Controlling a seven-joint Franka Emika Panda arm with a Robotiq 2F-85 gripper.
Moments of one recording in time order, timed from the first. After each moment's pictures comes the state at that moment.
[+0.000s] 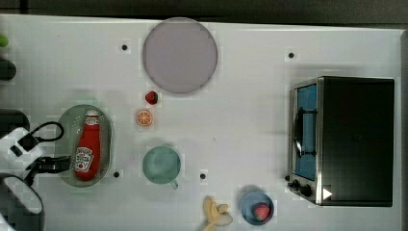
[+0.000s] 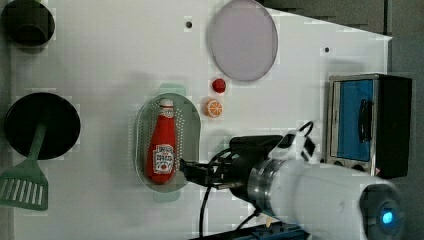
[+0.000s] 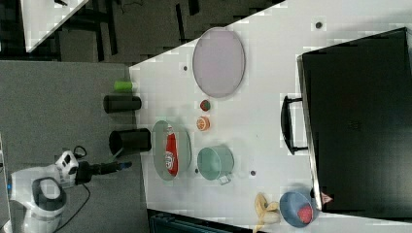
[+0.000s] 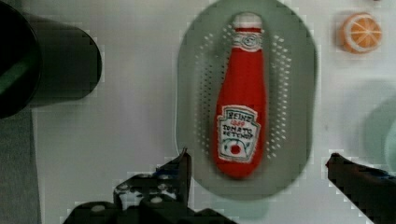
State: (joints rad) arm -0.08 0.08 0.84 -2.10 -0.02 0.65 0.00
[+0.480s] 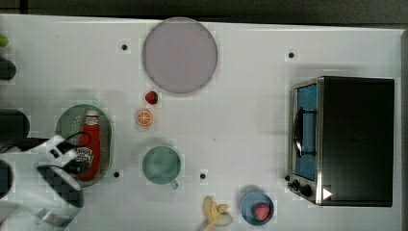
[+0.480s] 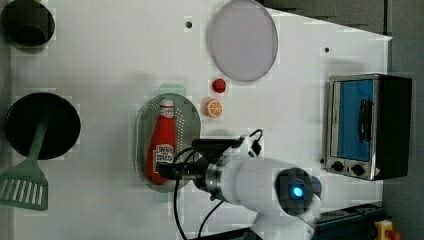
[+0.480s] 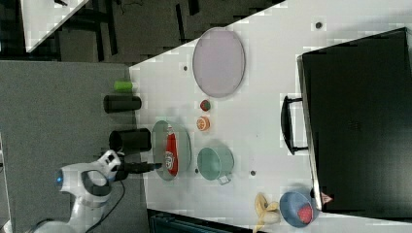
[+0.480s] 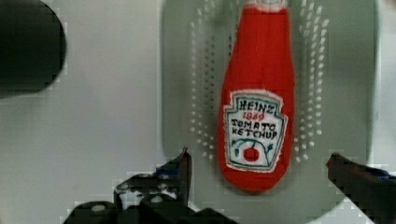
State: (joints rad) arm -0.07 0.34 0.84 -2.24 -0.23 0.91 0.19
